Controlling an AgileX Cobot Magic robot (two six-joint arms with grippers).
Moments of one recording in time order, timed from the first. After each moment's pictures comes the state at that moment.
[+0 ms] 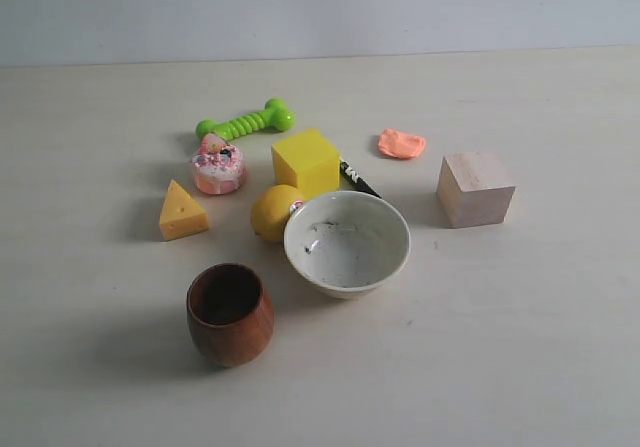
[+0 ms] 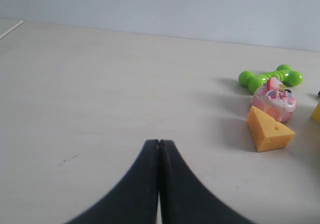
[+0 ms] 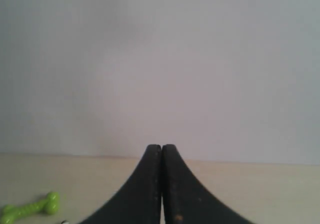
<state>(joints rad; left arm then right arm) -0.03 0.01 0.00 0.08 0.37 -0.16 -0.05 0.91 -1.12 0.39 0.56 -0.33</state>
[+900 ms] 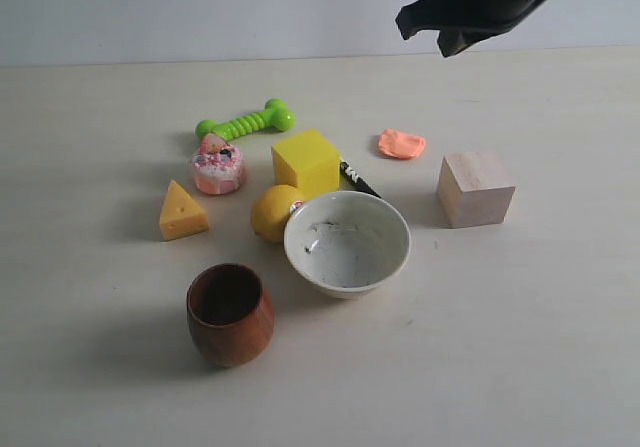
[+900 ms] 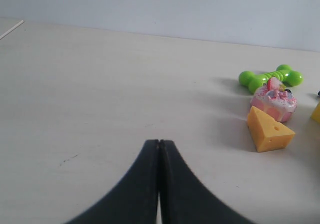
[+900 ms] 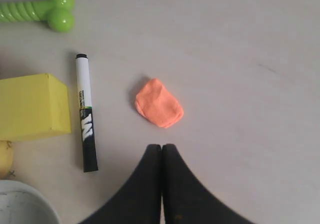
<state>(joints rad) -0.03 0.01 0.00 0.08 0.37 -0.16 0.32 1.81 -1.48 0.04 0.78 -0.09</state>
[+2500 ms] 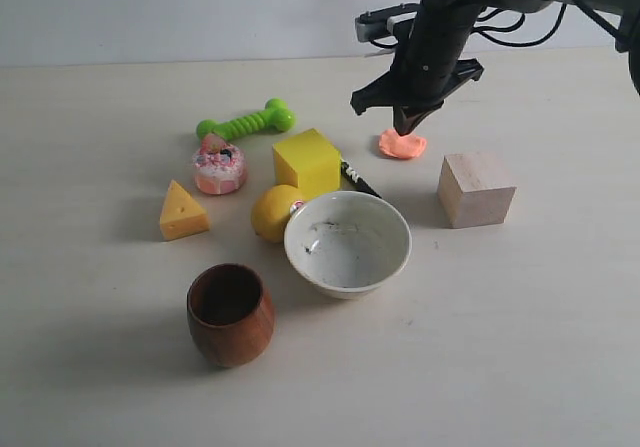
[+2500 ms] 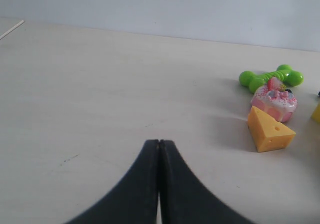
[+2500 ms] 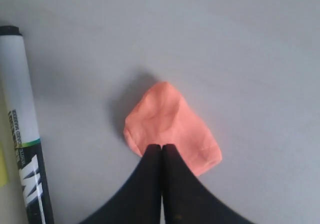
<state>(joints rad) -0.03 0.01 0.00 0.08 0.37 -0.16 0.32 2.38 -1.97 0.05 1.02 -0.09</state>
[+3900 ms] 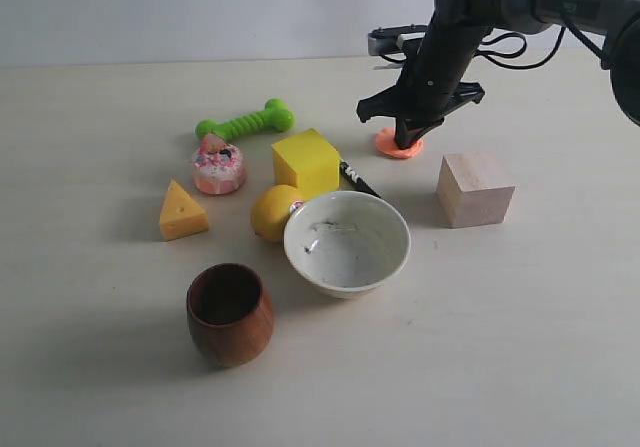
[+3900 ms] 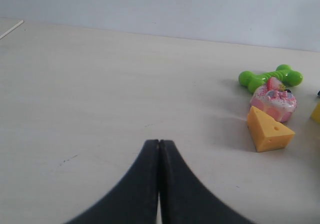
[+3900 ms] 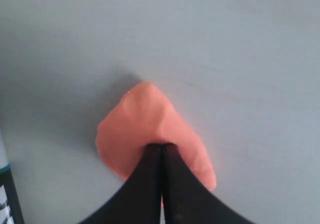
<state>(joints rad) -0.03 0.01 0.00 0.08 0.37 -0.16 0.28 2.50 -2.01 0.14 1.03 -0.11</state>
